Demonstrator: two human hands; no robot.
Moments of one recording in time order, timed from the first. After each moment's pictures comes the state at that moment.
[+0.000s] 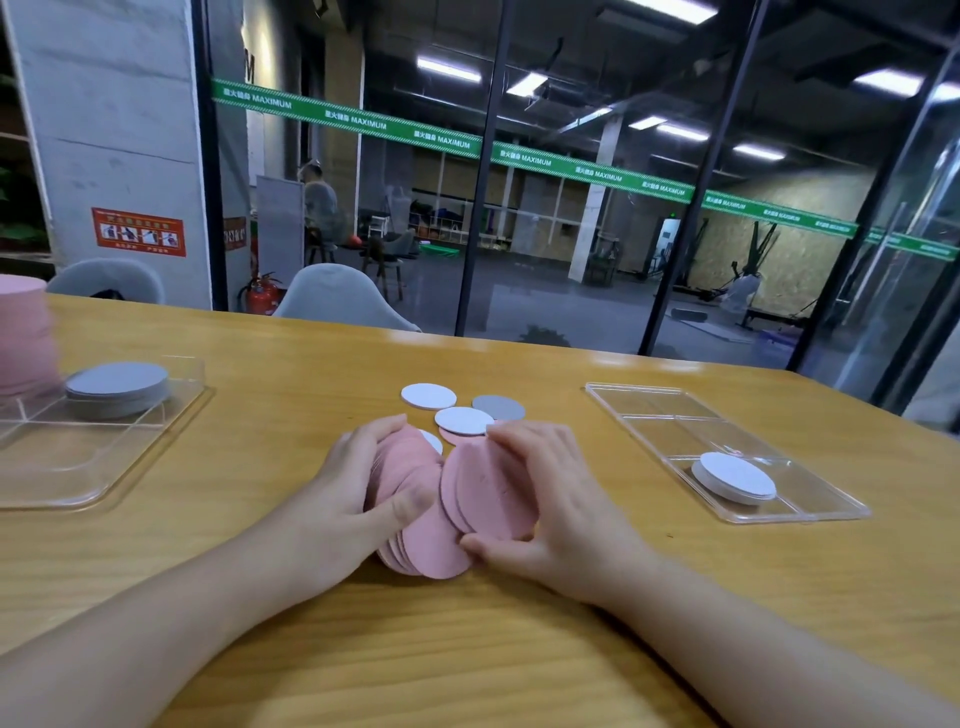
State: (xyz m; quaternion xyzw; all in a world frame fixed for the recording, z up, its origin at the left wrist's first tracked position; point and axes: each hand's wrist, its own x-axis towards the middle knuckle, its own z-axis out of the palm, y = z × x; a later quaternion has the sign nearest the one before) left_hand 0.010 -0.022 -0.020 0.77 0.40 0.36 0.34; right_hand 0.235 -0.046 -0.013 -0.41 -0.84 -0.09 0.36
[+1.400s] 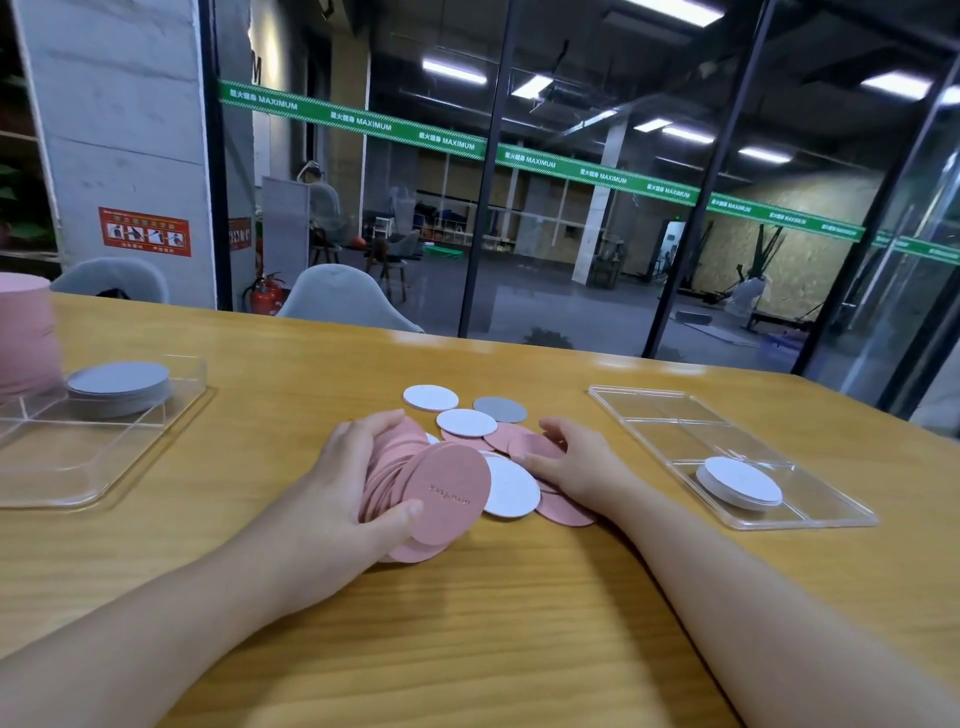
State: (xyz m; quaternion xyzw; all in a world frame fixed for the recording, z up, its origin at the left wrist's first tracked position) left_hand 0.008 -0.028 -0.020 0.79 0.42 0.36 0.25; right_hand 0.277 0.027 -0.012 -0.71 -0.64 0.14 0.27
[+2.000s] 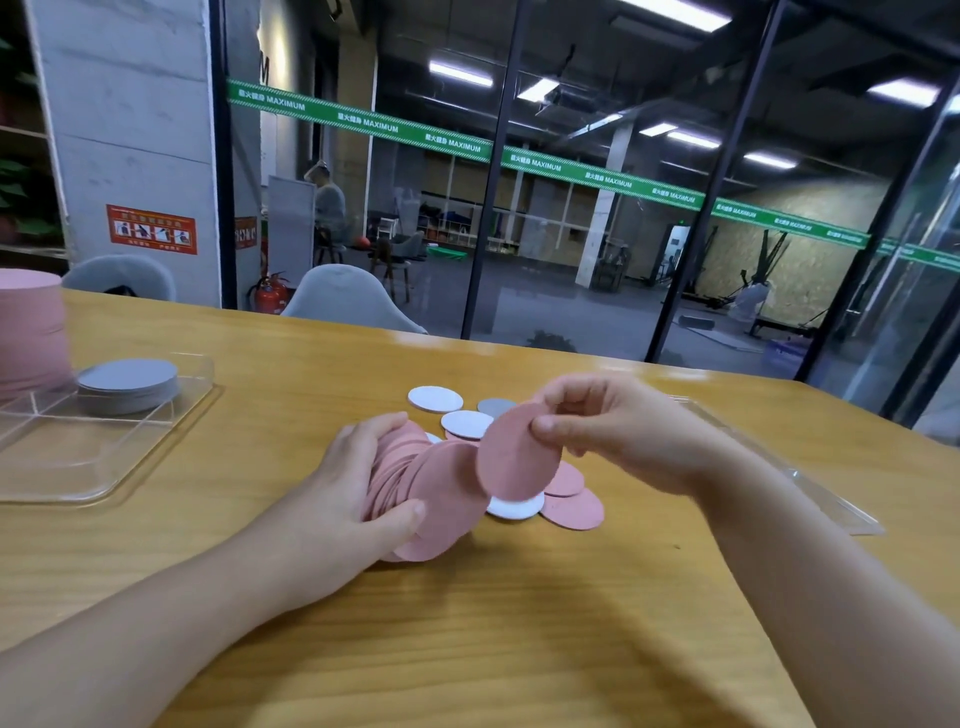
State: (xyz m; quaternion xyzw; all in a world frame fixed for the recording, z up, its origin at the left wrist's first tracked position) left_hand 0.005 -0.025 -0.020 0.80 0.42 0.35 0.26; right_hand 0.254 -0.038 0.073 -0.47 -0.75 0.33 0.33
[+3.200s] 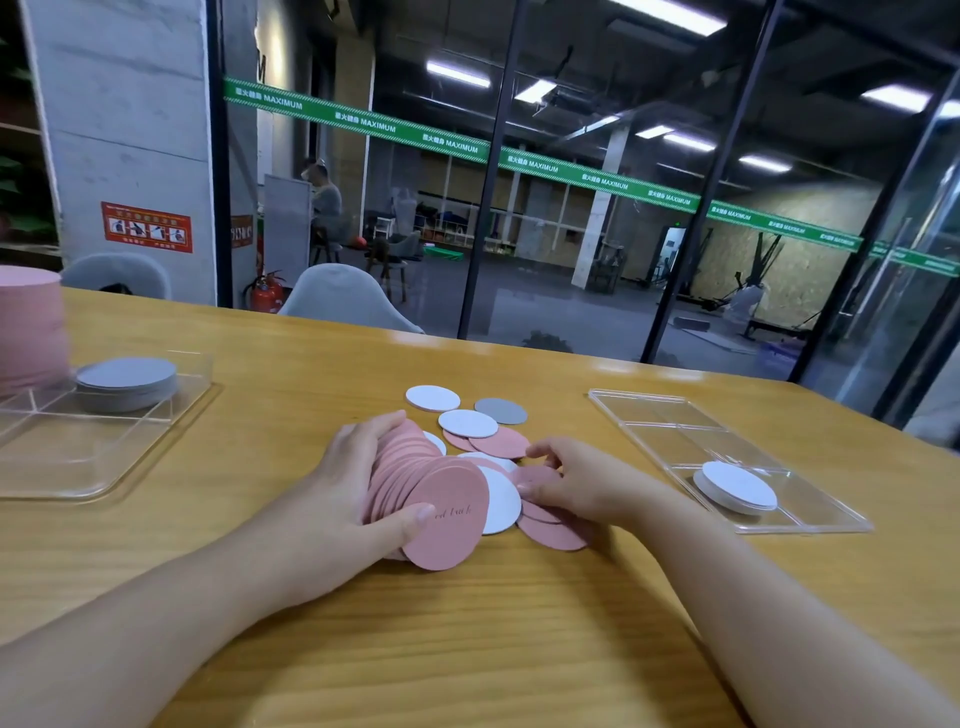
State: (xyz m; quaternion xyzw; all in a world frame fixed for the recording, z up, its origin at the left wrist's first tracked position) left_hand 0.004 -0.027 -0.020 0.80 0.45 0.32 0.23; right_hand 0.261 -0.007 0.014 -0.70 -0.69 0.17 0.14
